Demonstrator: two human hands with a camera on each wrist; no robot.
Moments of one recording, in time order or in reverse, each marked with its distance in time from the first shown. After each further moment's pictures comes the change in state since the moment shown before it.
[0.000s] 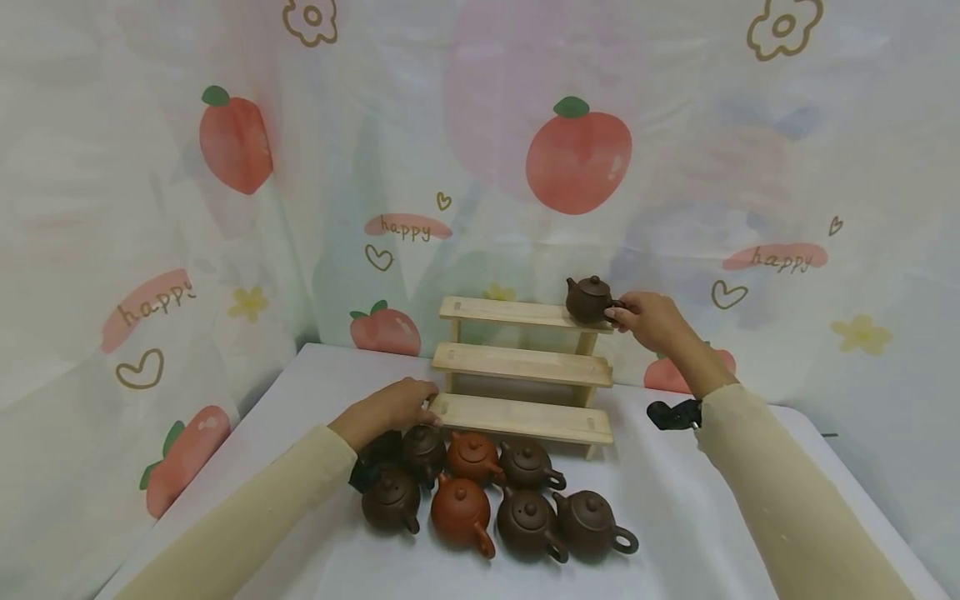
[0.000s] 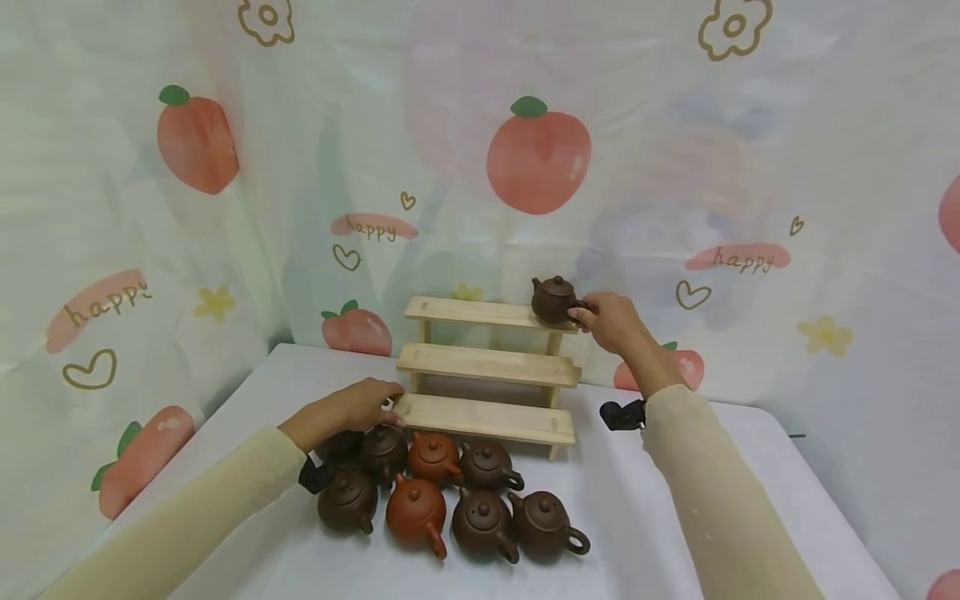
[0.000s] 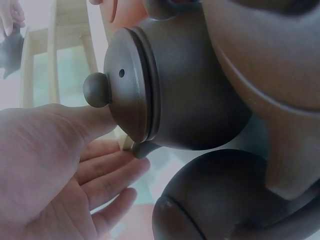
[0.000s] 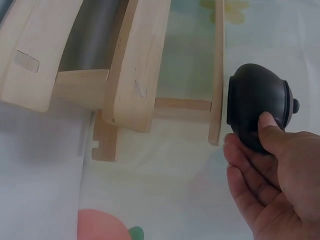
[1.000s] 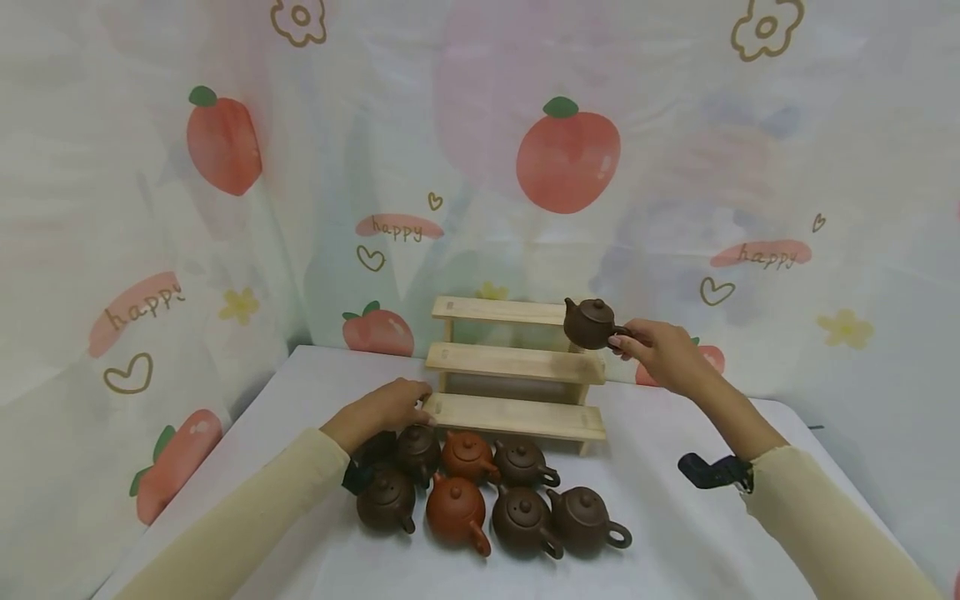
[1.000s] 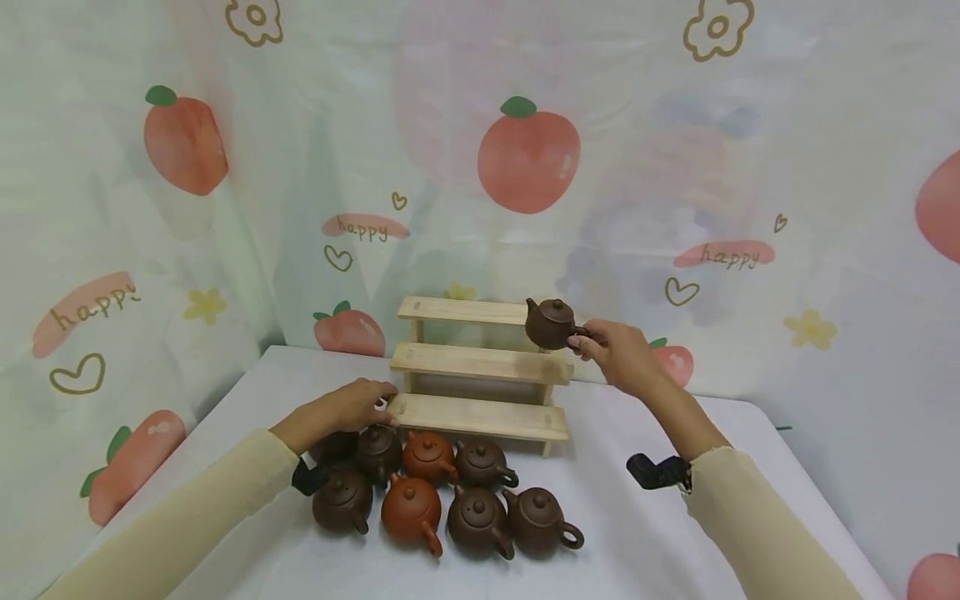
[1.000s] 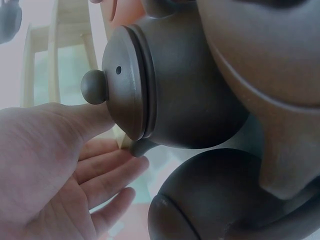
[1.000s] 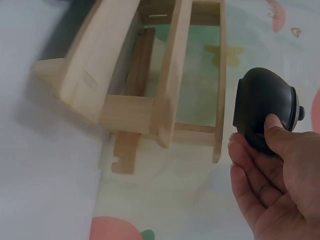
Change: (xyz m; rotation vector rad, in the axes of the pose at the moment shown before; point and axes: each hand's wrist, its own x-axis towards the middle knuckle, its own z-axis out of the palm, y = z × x) left_hand -0.005 -0.001 -0.002 -0.048 0.012 0.033; right_hand -0.069 -0.007 0.005 0.048 0.069 -0.068
